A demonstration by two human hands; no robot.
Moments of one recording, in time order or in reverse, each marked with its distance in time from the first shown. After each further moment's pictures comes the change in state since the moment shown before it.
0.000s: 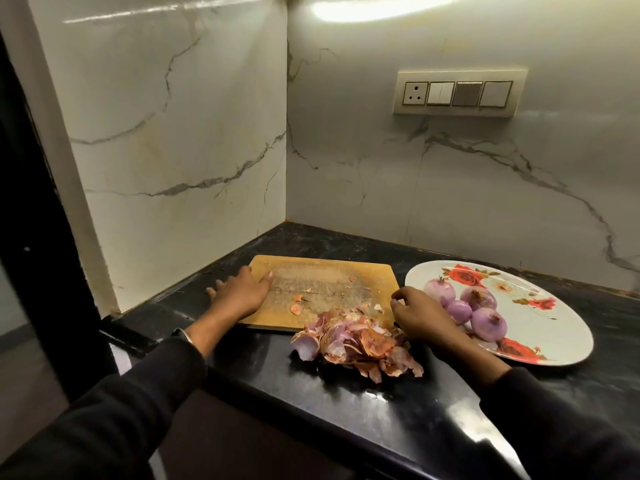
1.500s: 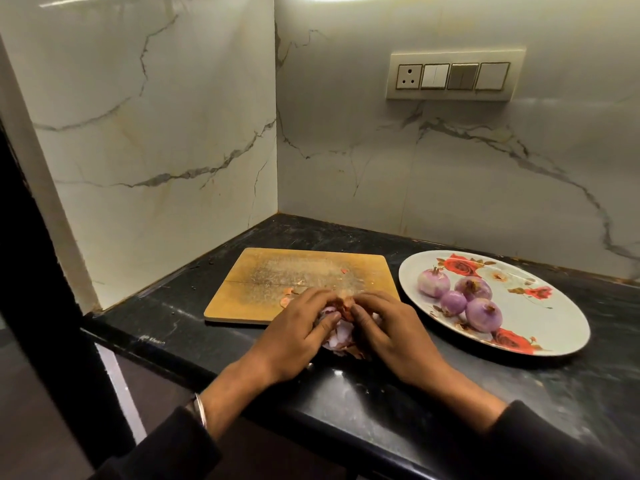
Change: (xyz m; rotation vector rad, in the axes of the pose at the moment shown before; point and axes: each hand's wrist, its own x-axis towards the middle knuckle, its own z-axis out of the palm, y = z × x) left_hand -0.100 0.036 0.054 -0.315 0.006 0.892; right_hand -0.033 0.016 0.038 0.233 0.204 -0.660
